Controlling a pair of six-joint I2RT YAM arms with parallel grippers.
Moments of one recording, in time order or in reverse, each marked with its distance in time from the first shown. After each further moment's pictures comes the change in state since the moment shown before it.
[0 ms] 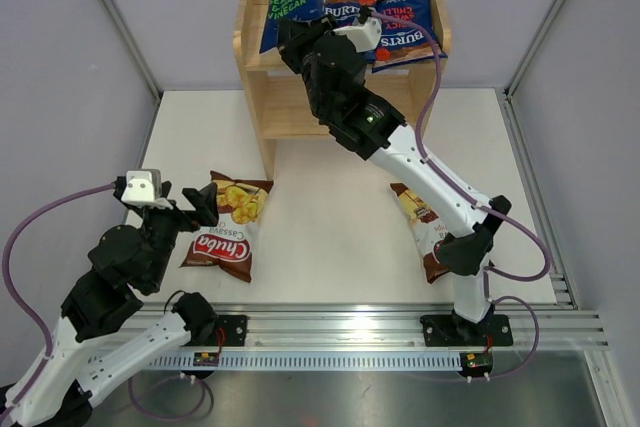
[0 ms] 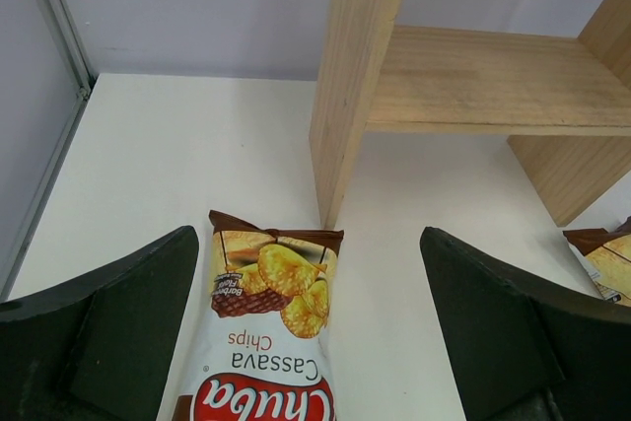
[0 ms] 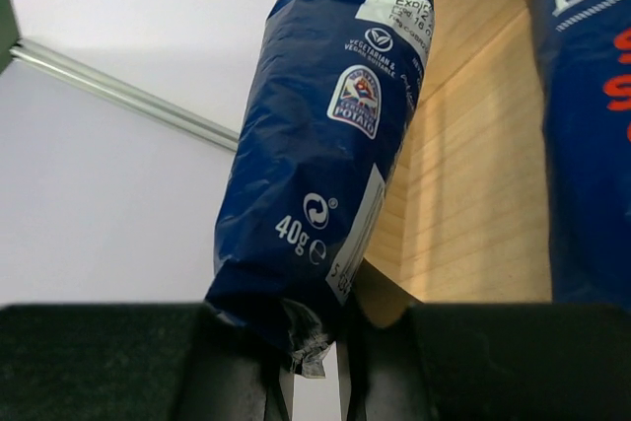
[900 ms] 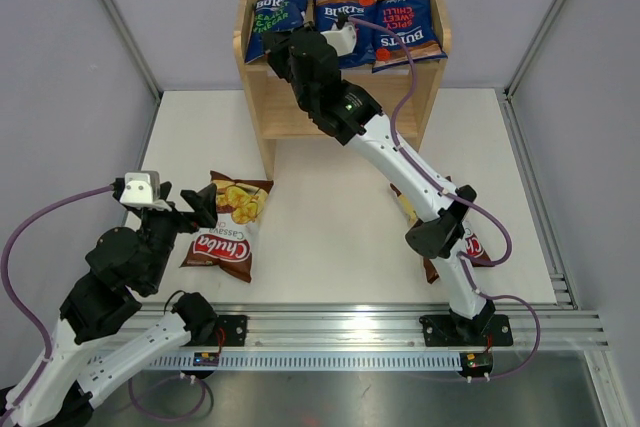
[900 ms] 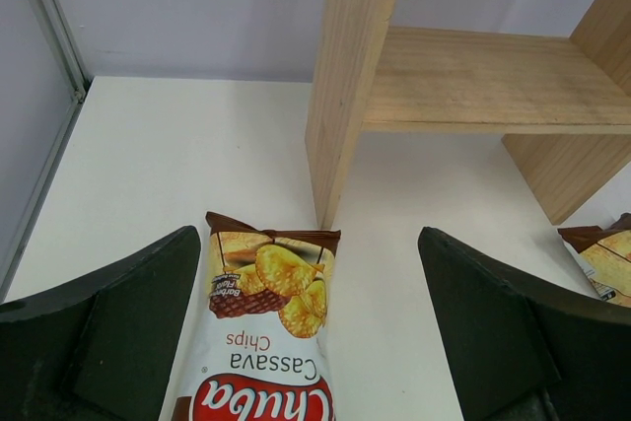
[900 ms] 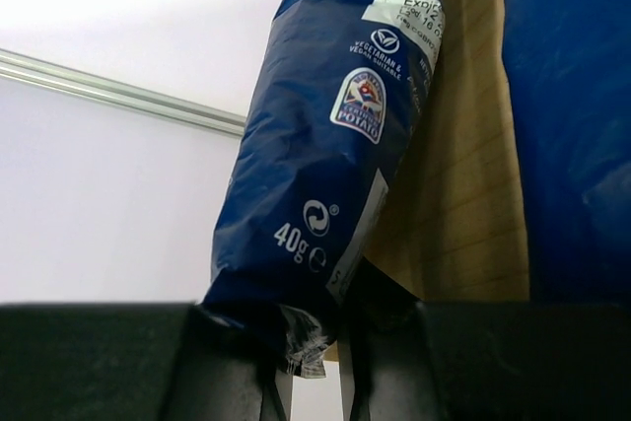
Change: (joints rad) left arm 0.006 -0.015 -0.007 0.001 0.020 0.005; right arm -0.047 0.246 0.276 -0.223 -0.114 0.205
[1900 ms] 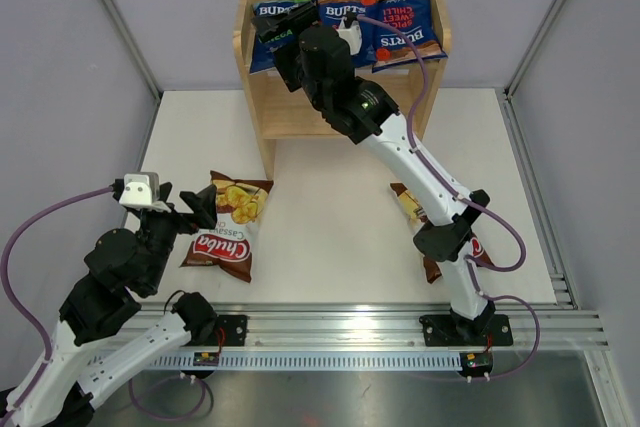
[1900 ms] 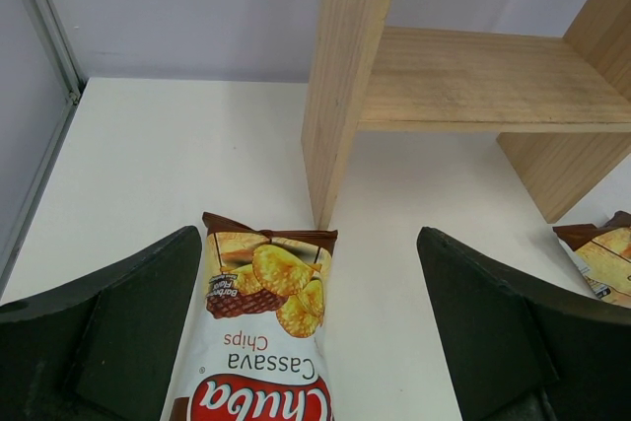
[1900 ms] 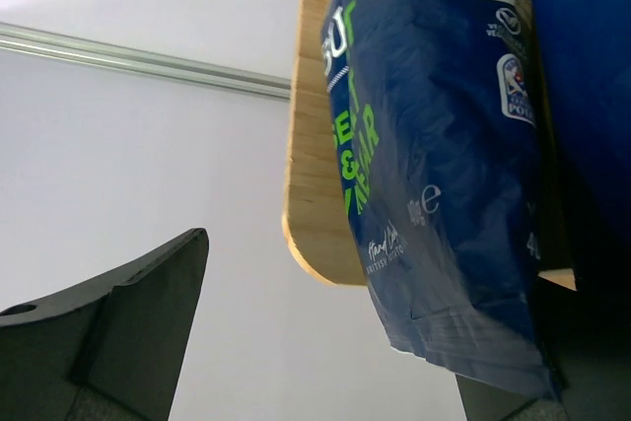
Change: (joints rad) left arm 0.006 -0.012 -0.006 0.000 0.018 0.000; right arm -0.001 -0.059 0.020 -0.123 -0.097 0.128
